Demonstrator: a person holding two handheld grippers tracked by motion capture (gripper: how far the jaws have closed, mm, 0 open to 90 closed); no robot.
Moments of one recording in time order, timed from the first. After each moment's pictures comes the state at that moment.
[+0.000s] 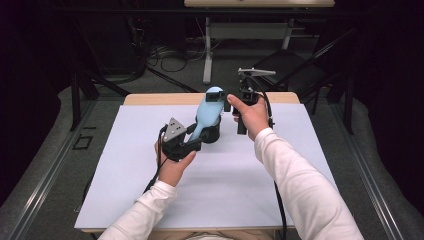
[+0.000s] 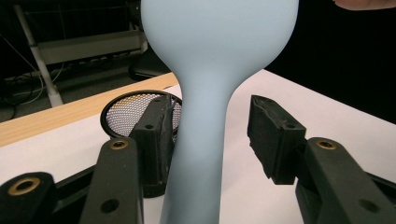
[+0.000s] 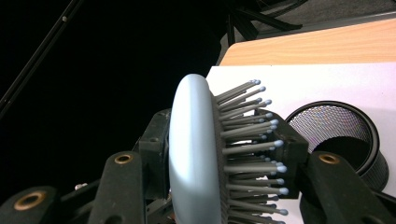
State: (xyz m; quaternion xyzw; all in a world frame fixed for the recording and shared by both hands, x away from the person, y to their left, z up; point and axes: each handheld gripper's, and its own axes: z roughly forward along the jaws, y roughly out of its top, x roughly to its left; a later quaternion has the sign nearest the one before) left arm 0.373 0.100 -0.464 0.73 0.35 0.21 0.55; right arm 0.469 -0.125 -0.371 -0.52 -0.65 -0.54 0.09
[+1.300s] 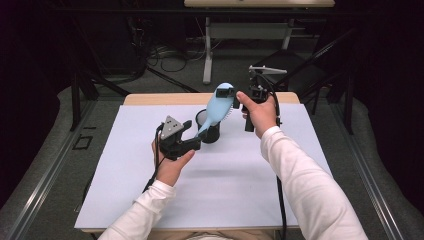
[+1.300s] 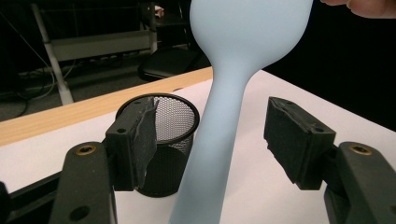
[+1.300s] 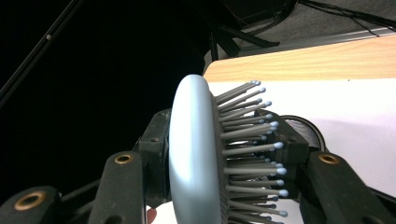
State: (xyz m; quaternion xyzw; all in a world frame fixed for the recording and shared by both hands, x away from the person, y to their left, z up) left arm 0.373 0.105 -0.457 0.72 0.37 0.22 0.55; right arm 0.472 -0.149 -0.369 -0.54 -0.64 -0.55 0.05
